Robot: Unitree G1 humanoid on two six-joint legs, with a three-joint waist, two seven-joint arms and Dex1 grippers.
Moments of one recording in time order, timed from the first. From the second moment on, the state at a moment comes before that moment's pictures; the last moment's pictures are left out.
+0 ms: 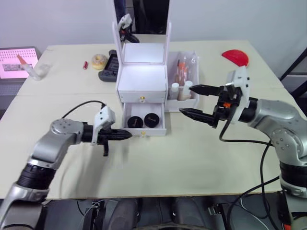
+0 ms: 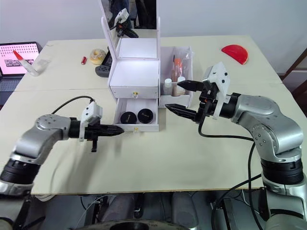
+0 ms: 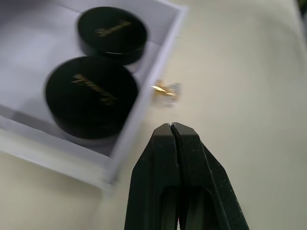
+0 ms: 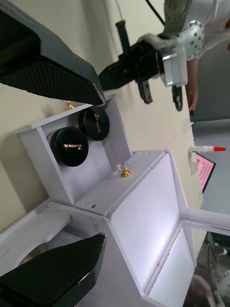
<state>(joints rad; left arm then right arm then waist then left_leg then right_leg) -0.41 0.70 -0.13 -0.05 -0.36 0.48 -1.14 -0.48 -0.75 -0.13 -0.39 0.69 0.73 0.86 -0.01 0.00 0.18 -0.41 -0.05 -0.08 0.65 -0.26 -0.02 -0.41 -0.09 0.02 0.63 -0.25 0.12</state>
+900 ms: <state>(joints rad) -0.60 0.42 -0.13 0.36 -0.14 0.18 -0.81 -0.45 -0.77 -0.15 -0.42 0.70 0.76 0.84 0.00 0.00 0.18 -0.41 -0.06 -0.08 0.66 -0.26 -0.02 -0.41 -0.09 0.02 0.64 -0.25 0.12</state>
